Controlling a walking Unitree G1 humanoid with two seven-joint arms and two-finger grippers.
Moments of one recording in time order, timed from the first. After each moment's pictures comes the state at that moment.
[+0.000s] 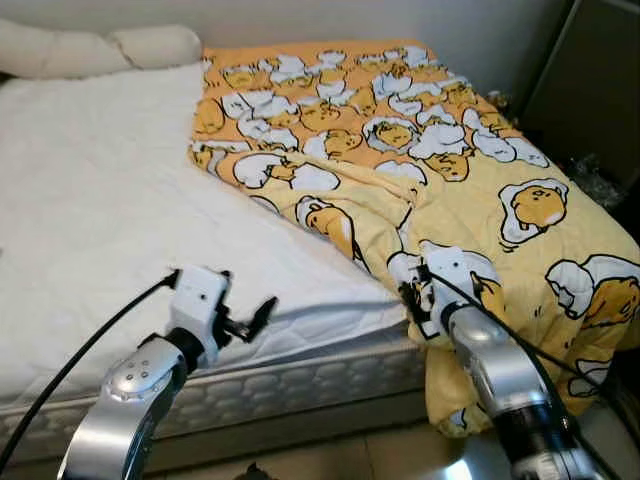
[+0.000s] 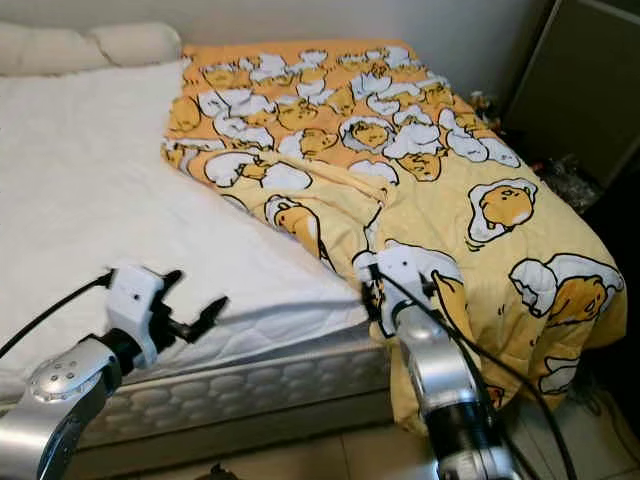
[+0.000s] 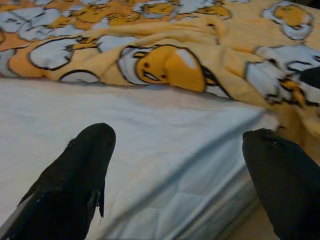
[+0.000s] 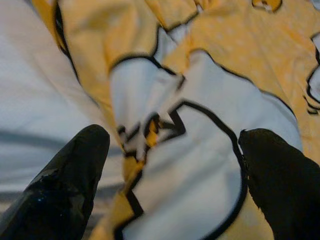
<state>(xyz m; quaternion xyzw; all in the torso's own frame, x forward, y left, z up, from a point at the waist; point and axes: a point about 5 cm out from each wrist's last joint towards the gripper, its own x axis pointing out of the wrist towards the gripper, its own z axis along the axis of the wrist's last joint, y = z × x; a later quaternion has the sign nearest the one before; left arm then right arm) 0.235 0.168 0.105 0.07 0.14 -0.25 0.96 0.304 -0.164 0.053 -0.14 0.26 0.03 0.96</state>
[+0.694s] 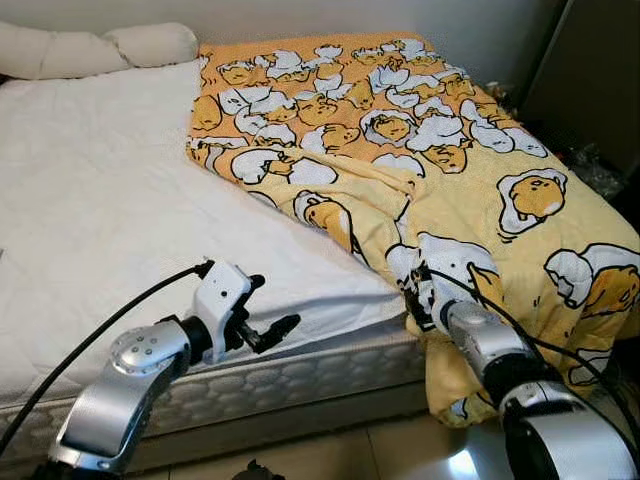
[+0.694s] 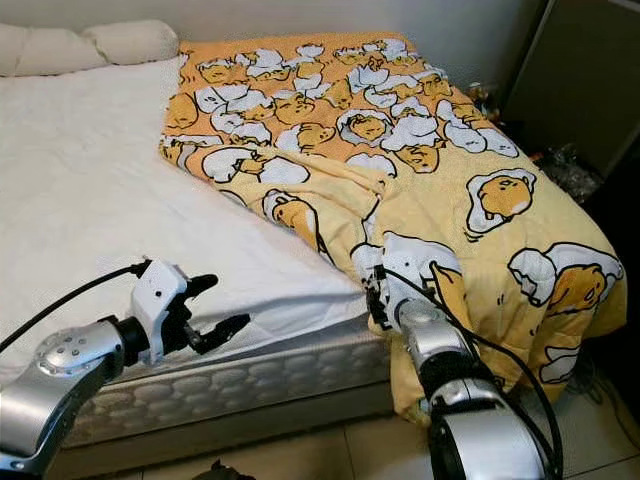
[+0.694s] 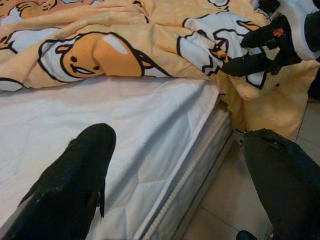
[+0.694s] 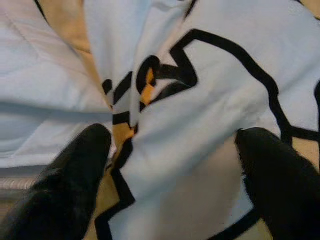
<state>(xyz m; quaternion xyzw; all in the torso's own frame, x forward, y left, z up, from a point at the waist) 0.246 0.162 0.110 0.10 0.16 -0.37 0.91 0.326 -0.173 0.026 -0.11 0.33 0.05 0.94</state>
